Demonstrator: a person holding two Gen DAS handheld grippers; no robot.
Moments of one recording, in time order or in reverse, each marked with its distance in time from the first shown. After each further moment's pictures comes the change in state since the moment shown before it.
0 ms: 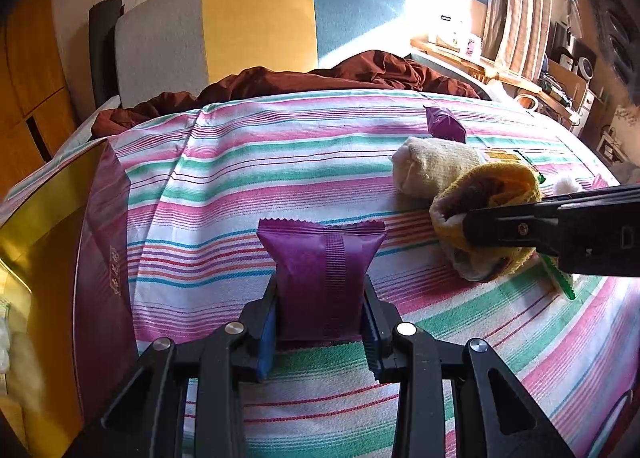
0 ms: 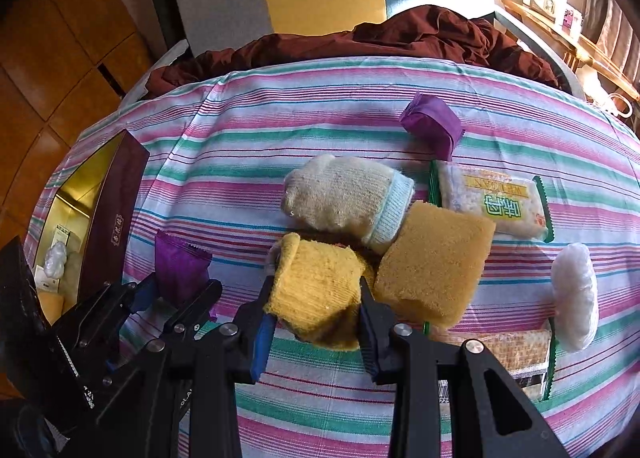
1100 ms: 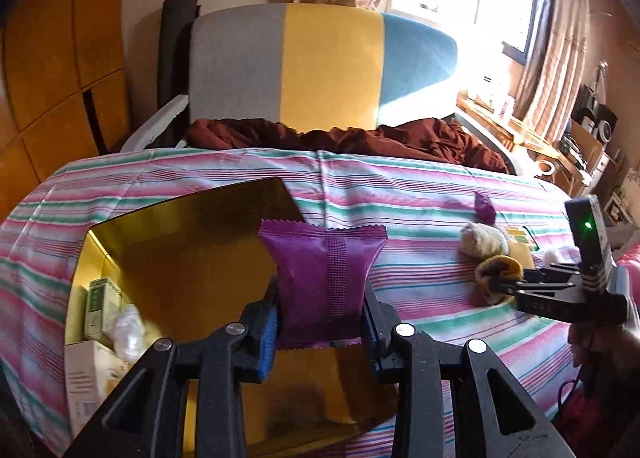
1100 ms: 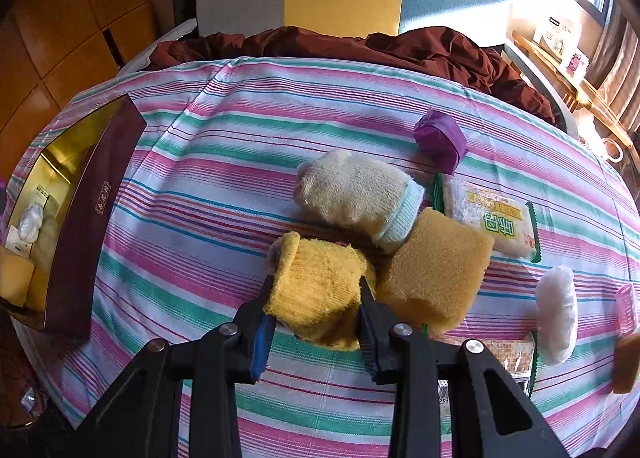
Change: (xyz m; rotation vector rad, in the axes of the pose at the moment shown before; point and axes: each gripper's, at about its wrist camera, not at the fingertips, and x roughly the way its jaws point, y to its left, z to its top) left arm -0.133 0.149 0.009 -0.189 -0.069 0.042; right arm 0.004 0.023 -0.008 -0.135 -0.009 -0.114
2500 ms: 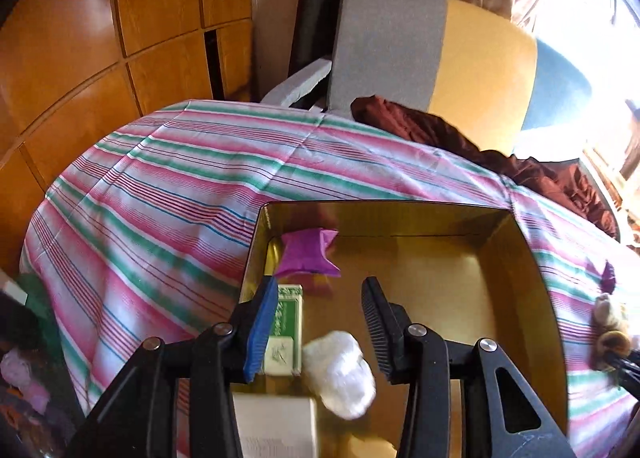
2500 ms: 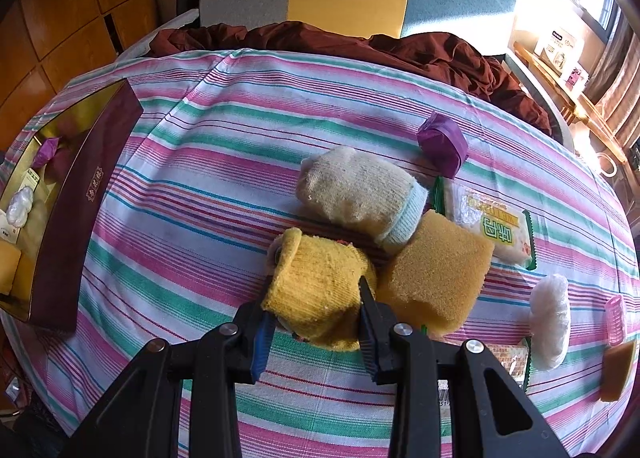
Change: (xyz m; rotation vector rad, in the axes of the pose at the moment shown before) left arm 0.016 0.162 0.009 -0.248 0.060 0.291; right arm 0.006 0.008 -0.002 -0.049 0.004 -0.046
